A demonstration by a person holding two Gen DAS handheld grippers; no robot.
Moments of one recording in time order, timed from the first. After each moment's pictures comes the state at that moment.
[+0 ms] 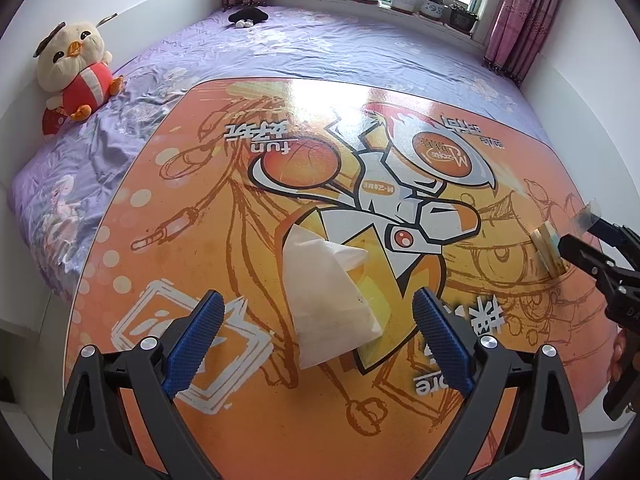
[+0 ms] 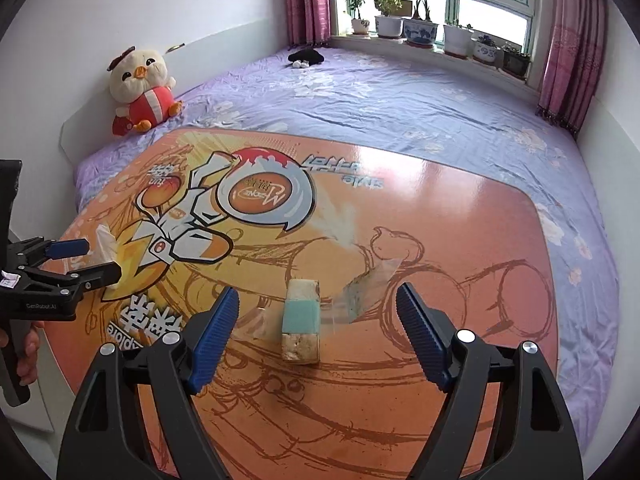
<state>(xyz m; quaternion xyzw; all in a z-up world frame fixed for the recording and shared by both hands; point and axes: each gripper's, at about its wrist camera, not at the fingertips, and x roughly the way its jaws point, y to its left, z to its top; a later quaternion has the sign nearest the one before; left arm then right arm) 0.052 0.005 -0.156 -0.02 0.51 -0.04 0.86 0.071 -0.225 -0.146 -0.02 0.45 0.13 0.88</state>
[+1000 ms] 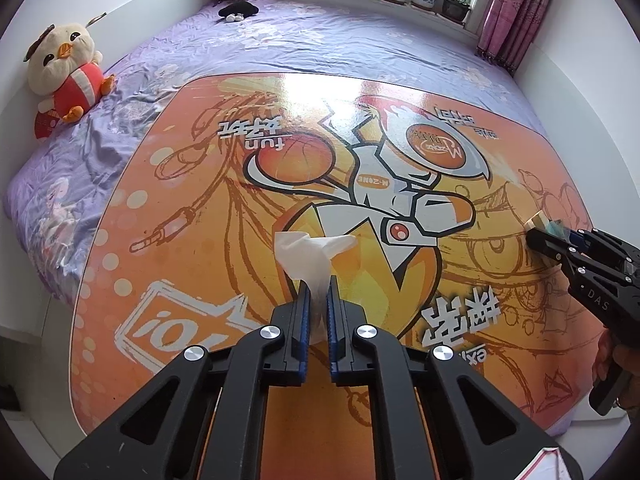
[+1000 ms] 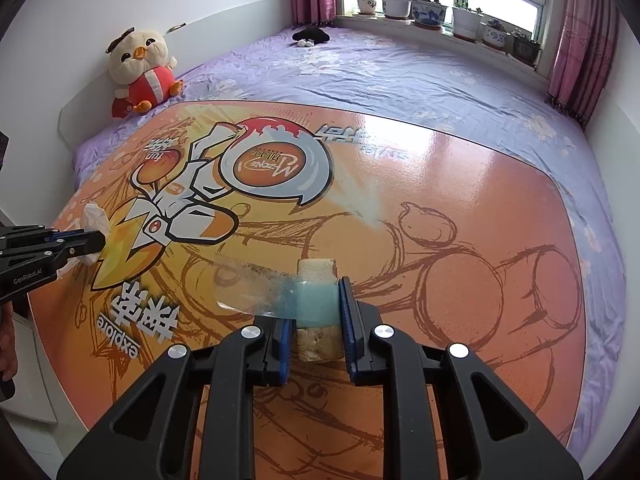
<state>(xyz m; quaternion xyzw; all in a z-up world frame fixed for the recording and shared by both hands) 0.055 0.005 -0.151 -0.01 0.53 -0.06 0.85 0.069 -0.213 -0.157 -0.03 0.47 0.13 0.87</state>
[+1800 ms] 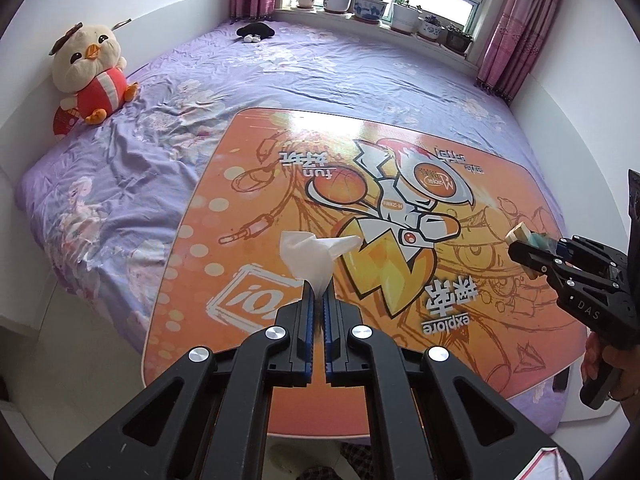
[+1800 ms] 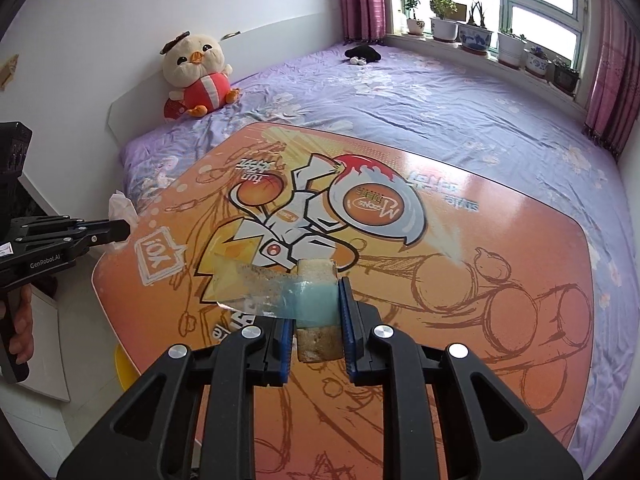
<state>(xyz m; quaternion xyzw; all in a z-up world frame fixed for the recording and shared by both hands) 0.009 0.054 -0.097 -0.04 0.49 -0.05 0.87 0.037 -0.153 -0.100 -0.03 0.45 0.22 0.87</state>
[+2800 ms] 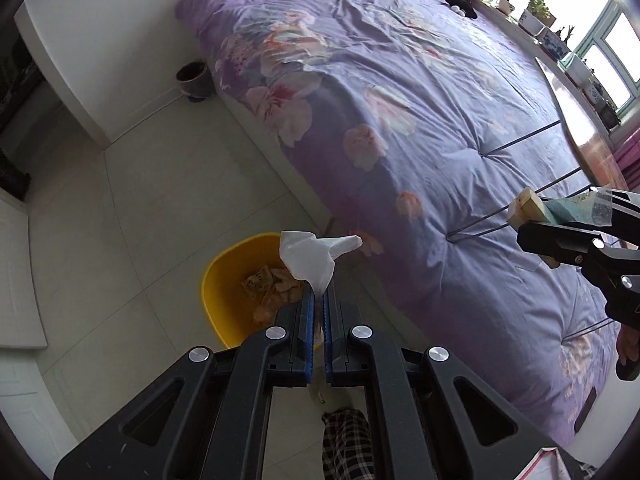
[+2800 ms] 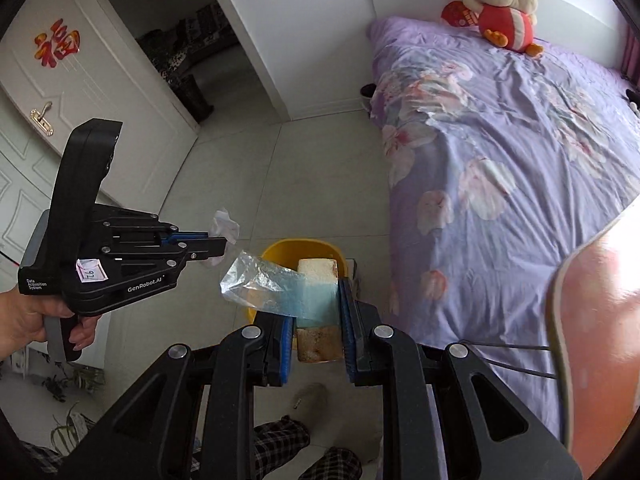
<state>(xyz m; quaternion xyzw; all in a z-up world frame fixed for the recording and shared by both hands) -0.212 0.295 -0.228 -0.20 0.55 0.19 0.79 -0.103 0.199 -0.192 -0.20 0.48 0.56 0.64</state>
